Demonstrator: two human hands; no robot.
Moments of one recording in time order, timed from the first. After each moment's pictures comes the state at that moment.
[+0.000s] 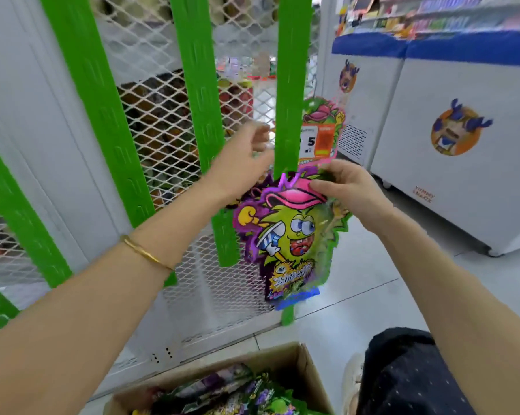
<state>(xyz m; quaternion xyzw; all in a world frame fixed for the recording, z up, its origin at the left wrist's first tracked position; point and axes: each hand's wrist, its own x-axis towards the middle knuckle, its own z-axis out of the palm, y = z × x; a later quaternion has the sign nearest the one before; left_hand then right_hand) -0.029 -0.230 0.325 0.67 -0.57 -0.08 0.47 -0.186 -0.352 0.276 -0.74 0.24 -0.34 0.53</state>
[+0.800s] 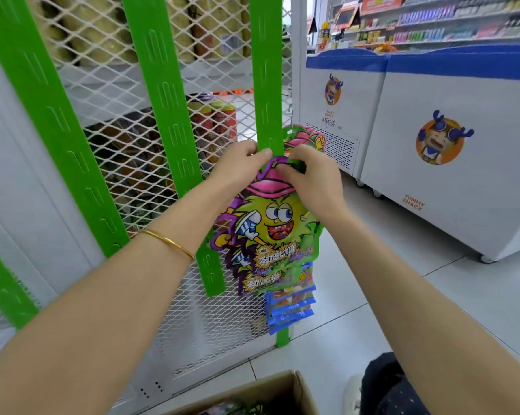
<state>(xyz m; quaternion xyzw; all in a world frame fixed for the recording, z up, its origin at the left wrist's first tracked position) -0.031 -0.291 0.349 0.72 -0.49 -0.12 0.47 -0.141 -0.371 0.311 -0.81 0.30 -0.48 0.17</state>
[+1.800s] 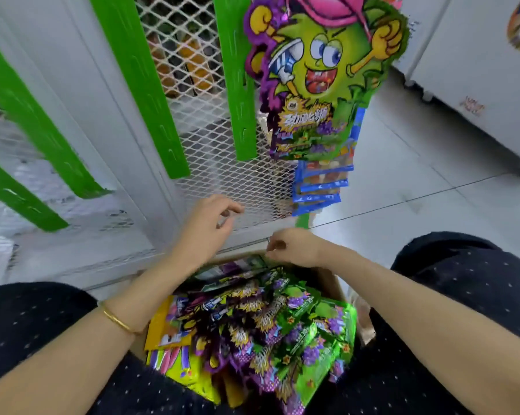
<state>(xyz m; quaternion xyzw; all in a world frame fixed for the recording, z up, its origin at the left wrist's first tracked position) -0.021 -0.101 0.079 0.78 -0.52 -0.10 0.34 -0.162 -0.240 0.038 -0.92 0.23 0.14 0.29</state>
